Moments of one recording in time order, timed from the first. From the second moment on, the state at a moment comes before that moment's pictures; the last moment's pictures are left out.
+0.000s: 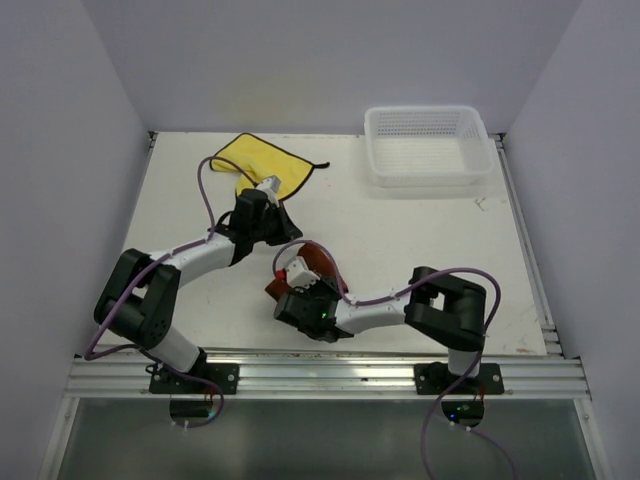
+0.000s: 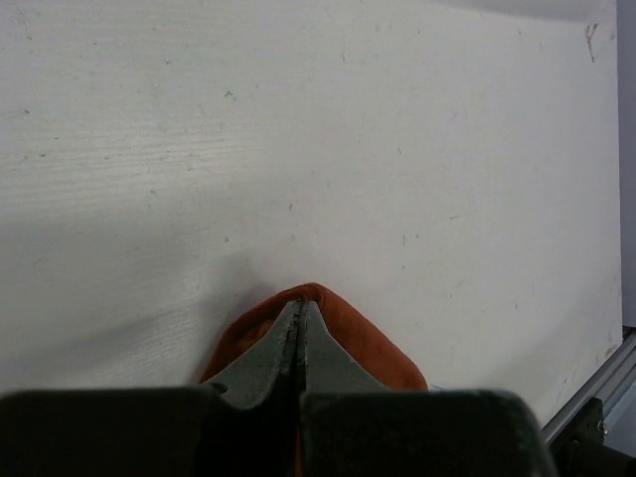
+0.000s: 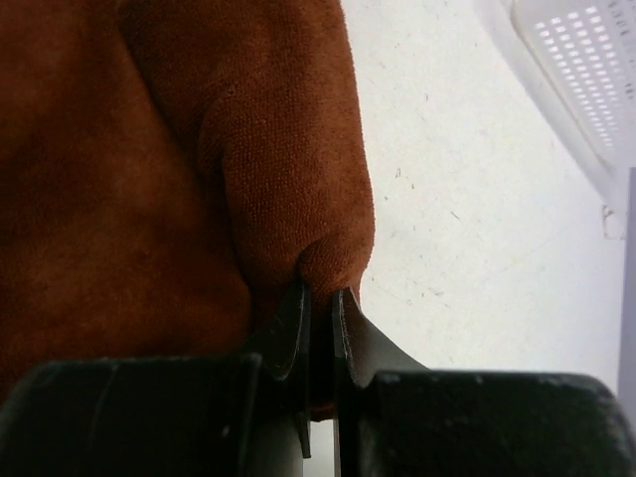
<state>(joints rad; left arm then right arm) -0.43 1.57 0.83 0.10 0.24 -0.63 1.28 1.85 0.98 -0.19 1.05 0.28</state>
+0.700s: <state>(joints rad) -0.57 1.51 0.83 0.09 0.23 -0.62 1.42 2.01 1.07 -0.24 1.19 0.09</state>
